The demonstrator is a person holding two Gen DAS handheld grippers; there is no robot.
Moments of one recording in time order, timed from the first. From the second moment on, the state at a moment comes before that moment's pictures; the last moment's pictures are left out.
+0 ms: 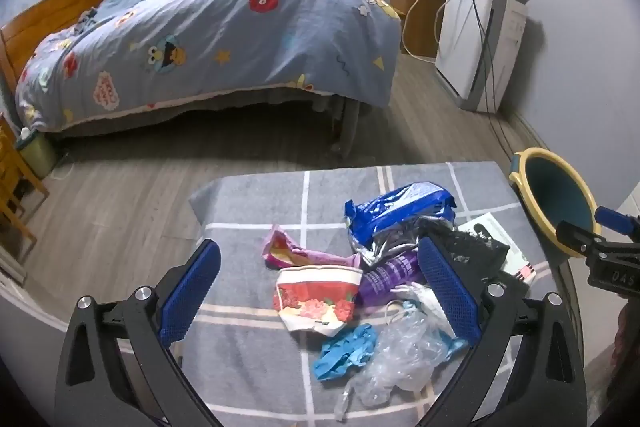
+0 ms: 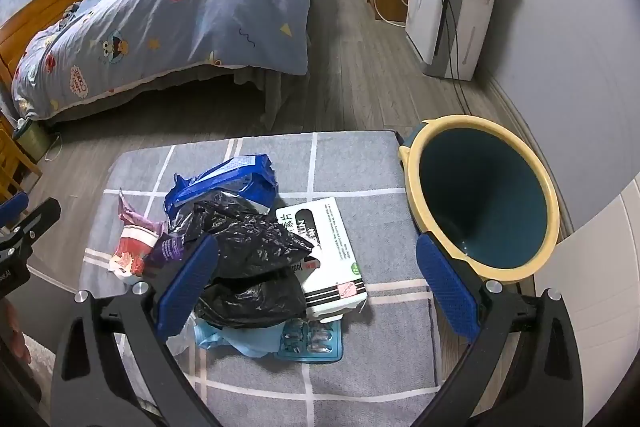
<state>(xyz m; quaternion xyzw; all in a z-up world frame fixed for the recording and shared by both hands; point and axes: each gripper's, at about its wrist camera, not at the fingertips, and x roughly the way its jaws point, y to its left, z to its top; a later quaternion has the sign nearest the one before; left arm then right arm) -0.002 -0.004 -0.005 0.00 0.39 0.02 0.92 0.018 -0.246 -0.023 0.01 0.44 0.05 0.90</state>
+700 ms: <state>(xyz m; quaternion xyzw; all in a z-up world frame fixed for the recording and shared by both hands) -0.002 -0.004 -0.006 0.00 0.40 0.02 0.92 0.019 -0.246 -0.026 0.01 0.45 0.05 0.89</state>
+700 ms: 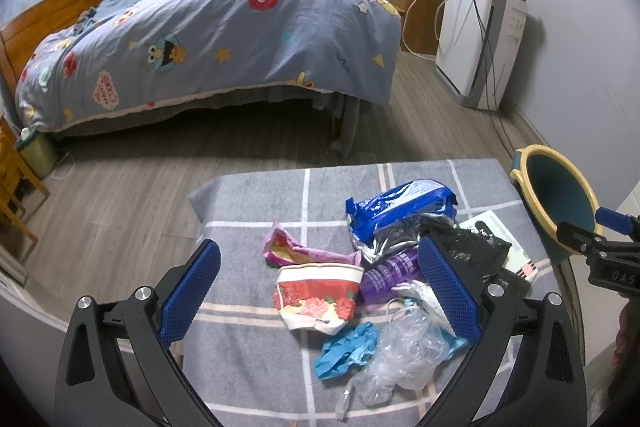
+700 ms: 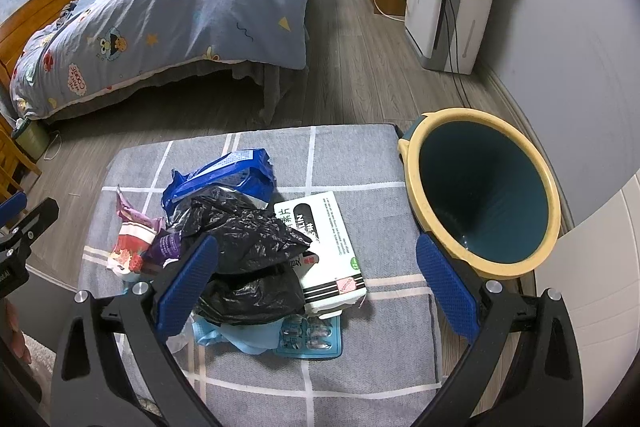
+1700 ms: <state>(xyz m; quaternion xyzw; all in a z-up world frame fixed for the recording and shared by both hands) -0.001 -0.005 -0.008 0.00 0.40 0.02 0.92 0.021 -0.248 -0.031 0.02 0.46 0.05 0.89</state>
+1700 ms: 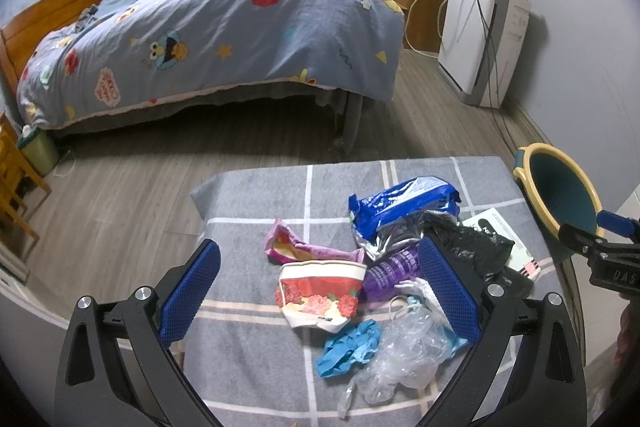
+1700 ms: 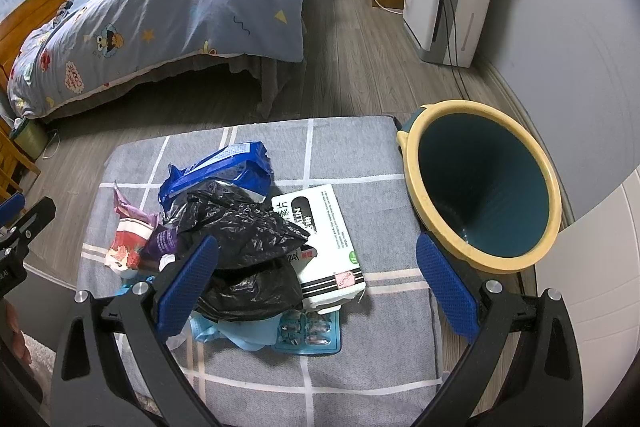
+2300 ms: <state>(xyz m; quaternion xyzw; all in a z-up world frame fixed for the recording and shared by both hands) 0.025 0.047 -0.045 -0.08 0.48 0.06 0.87 0.033 -0.162 -0.092 -0.06 0.54 0.15 0.82</state>
